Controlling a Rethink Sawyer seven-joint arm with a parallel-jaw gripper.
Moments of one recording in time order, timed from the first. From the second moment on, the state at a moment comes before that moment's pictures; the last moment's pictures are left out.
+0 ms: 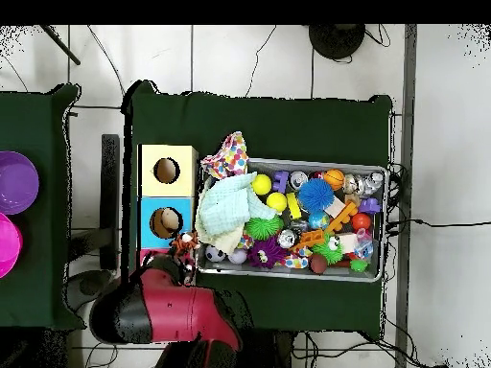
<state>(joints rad) 0.23 -0.84 -0.20 2.03 0.09 0.20 1.92</state>
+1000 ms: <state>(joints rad) 0.21 -0.85 -0.04 2.21 0.21 0.19 1.92</state>
